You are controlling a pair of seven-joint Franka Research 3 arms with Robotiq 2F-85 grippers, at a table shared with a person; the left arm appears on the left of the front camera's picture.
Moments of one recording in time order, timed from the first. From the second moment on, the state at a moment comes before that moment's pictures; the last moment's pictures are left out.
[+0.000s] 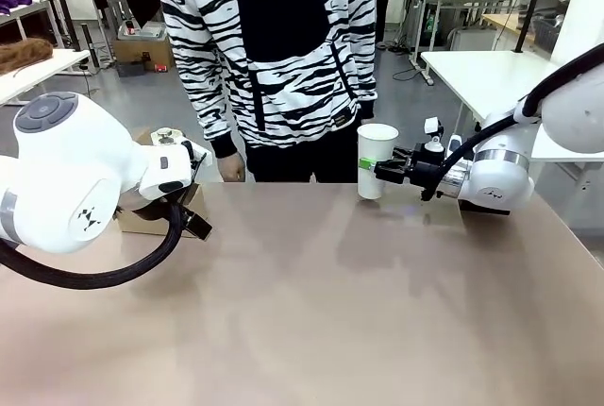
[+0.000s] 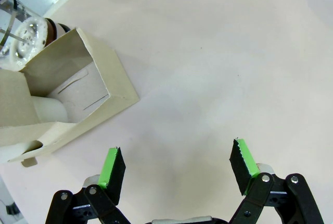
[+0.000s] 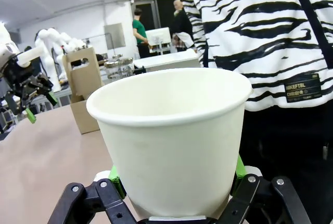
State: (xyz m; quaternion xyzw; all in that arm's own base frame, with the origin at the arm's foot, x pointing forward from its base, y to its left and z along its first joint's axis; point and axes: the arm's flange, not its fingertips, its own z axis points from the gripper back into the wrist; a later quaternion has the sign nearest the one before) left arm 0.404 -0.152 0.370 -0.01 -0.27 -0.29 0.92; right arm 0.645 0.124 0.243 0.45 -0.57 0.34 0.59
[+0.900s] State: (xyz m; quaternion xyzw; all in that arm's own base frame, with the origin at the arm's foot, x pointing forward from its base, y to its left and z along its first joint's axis) left arm 0.404 -0.152 0.370 -0.01 -0.27 -0.29 0.92; right arm 0.645 0.124 0.243 0.45 -0.57 0.34 0.59
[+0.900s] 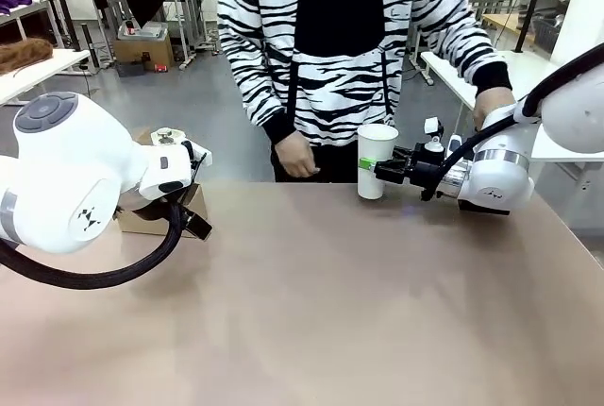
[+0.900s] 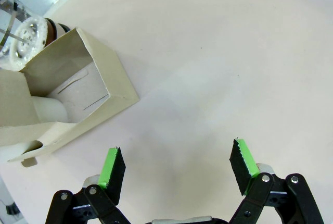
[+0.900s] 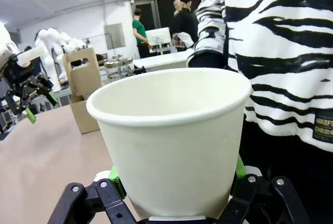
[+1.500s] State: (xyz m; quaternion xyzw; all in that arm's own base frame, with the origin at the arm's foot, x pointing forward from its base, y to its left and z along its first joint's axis) left arm 0.404 -0.152 0.370 -0.01 -0.27 -0.29 0.92; right arm 0.645 0.124 0.243 0.45 -0.57 0.34 0.59
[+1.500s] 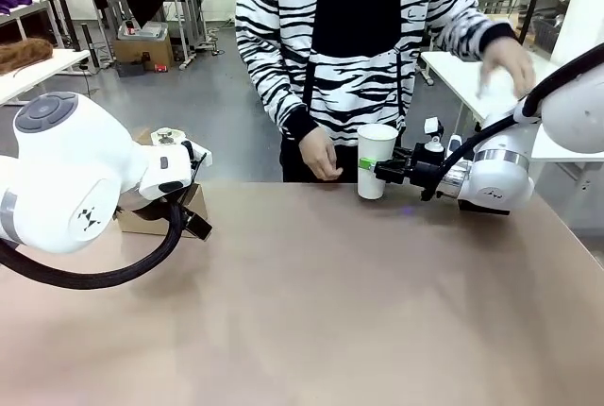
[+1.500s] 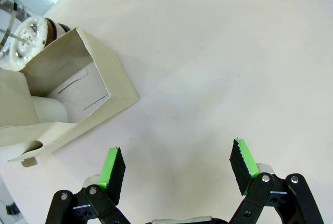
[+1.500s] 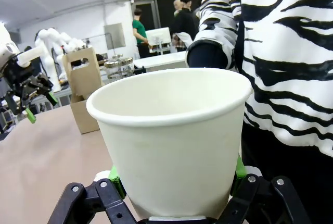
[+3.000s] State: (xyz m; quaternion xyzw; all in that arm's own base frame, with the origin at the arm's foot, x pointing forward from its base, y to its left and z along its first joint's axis) left arm 0.404 -0.152 0.370 -0.01 -0.27 -0.29 0.92; right arm 0.646 0.123 0.242 0.45 -0.57 0.34 0.59
